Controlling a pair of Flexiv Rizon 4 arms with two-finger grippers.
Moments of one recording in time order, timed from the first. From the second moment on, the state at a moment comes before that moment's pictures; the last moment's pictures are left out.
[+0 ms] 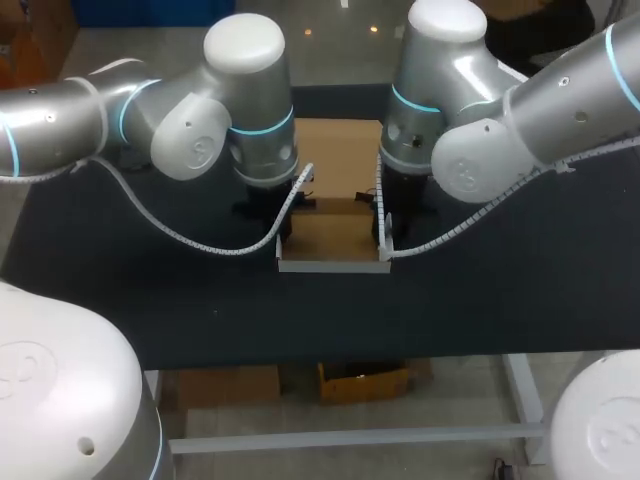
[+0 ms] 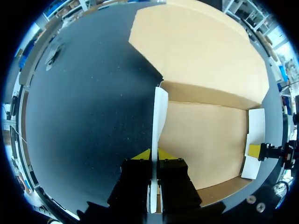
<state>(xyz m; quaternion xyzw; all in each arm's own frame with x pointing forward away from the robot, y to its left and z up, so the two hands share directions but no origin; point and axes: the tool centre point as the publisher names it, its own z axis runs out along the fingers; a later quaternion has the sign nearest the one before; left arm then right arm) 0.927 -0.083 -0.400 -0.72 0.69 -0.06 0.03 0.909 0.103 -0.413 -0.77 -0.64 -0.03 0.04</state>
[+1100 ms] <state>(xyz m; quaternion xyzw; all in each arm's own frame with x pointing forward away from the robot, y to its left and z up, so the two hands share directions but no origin) 0.927 -0.083 -0.400 -0.72 0.69 -0.06 0.03 0.924 0.101 -0.416 -0.77 -0.64 -0.03 0.01</state>
